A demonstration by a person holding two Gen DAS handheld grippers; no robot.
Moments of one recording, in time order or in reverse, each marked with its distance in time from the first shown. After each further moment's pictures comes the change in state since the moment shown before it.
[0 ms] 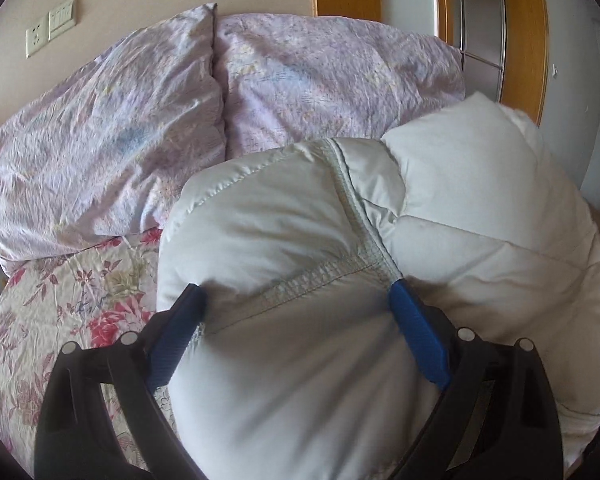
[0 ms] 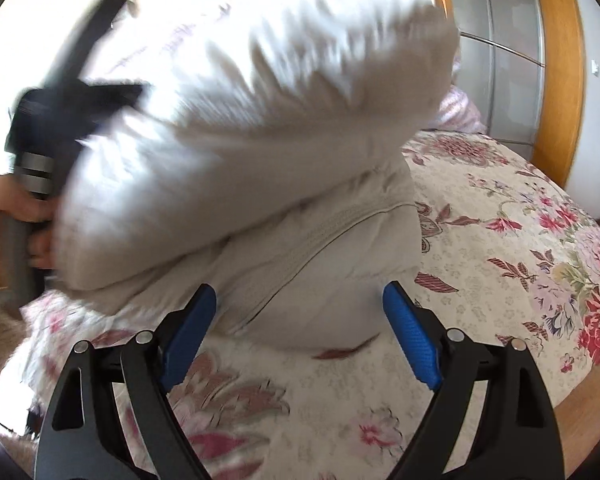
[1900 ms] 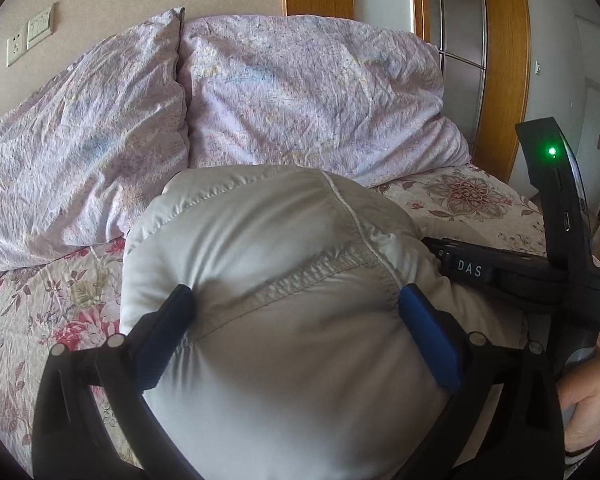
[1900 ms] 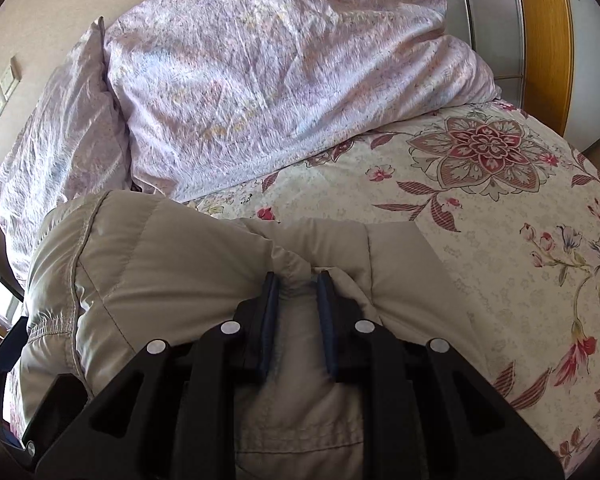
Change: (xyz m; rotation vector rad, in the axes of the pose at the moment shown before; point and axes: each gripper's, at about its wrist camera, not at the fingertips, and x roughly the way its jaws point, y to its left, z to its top) left arm 0.019 -0.026 -0.001 0.027 -0.030 -0.053; right arm 0.157 -0.050 0.133 0.276 0.158 -0.068
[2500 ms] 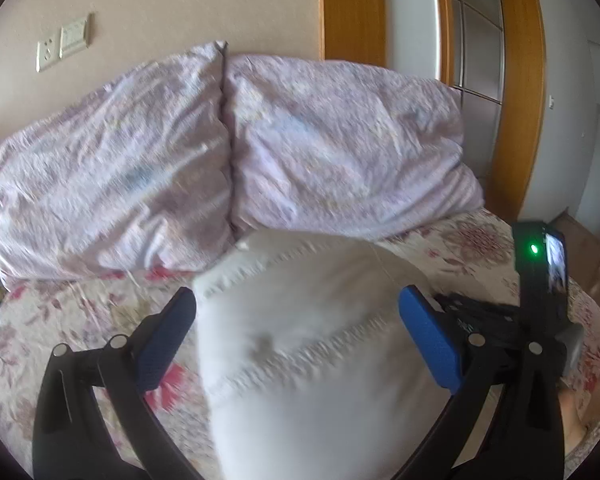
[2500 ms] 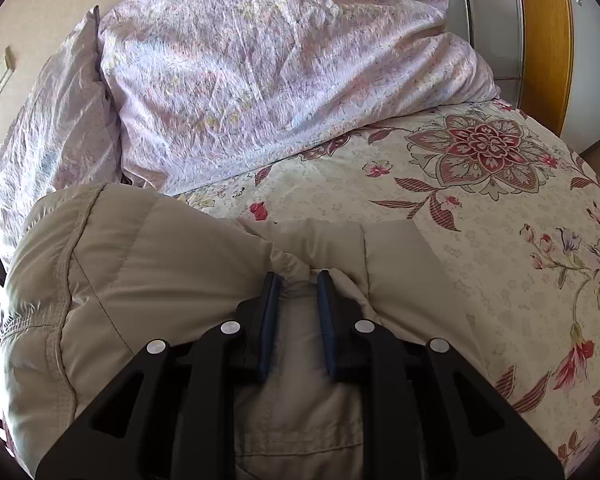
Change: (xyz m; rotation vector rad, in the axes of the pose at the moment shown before) left arm -0.040 0.041 0.038 -0.058 -0.087 0.053; right arm 0.006 0.004 0.002 -0.012 0.016 -0.034
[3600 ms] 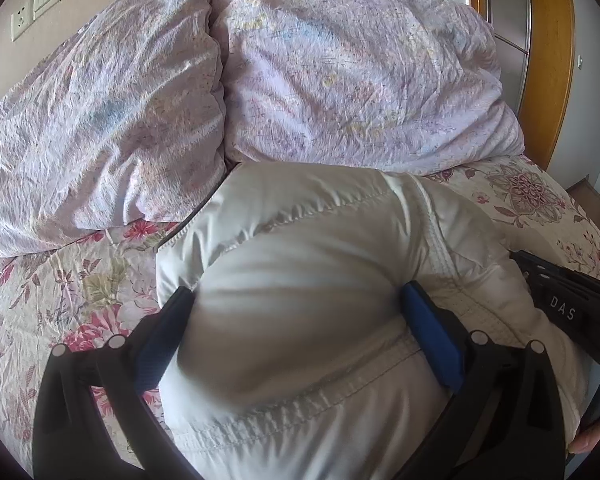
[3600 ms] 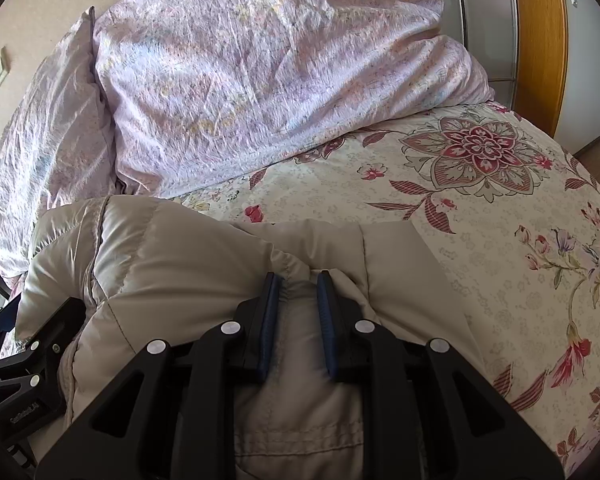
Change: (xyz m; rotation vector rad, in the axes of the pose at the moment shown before) left arm 0.091 -0.003 -0.026 0.015 0.223 0.051; right arm 0.000 0.001 0.002 0.008 -0.009 -0.026
